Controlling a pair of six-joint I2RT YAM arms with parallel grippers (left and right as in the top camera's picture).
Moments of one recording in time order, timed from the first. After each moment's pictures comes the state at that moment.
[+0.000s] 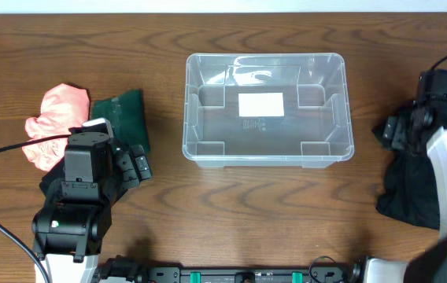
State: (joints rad) left arm -0.09 0.85 0.94 -0.96 -0.14 -0.31; right arm -0.23 1.51 1.19 -1.02 0.35 0.11
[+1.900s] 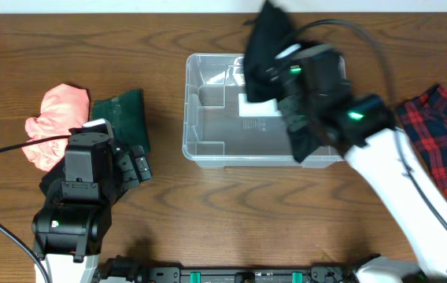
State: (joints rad) left arm -0.09 0.85 0.94 -0.97 -0.14 -0.31; right arm 0.51 1.52 1.46 -0.88 0.17 -0.15
